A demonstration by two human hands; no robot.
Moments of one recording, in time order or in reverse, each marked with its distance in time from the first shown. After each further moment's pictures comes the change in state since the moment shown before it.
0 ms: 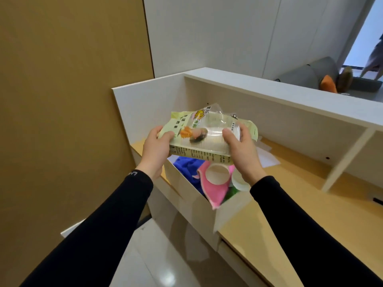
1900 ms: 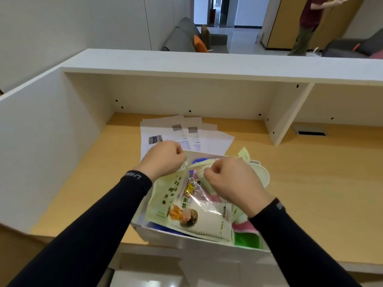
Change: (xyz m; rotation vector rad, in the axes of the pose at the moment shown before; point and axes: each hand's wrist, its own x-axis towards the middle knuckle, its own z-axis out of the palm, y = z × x) left_hand 0.220 -0.046 0.101 0.994 -1.041 0.543; right_hand 0.067 0.021 0.088 -0.944 0.313 0.457
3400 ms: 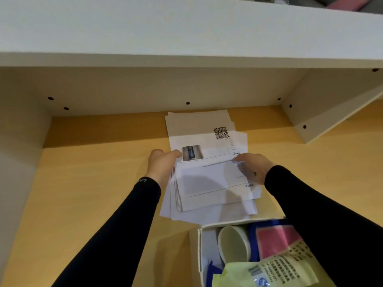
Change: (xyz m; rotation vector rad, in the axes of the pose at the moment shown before) left_hand 0.263 -0.150 0.080 -1.006 -0.239 -0.559; right_hand 0.277 0.078 0.109 0.807 -0.093 1.000
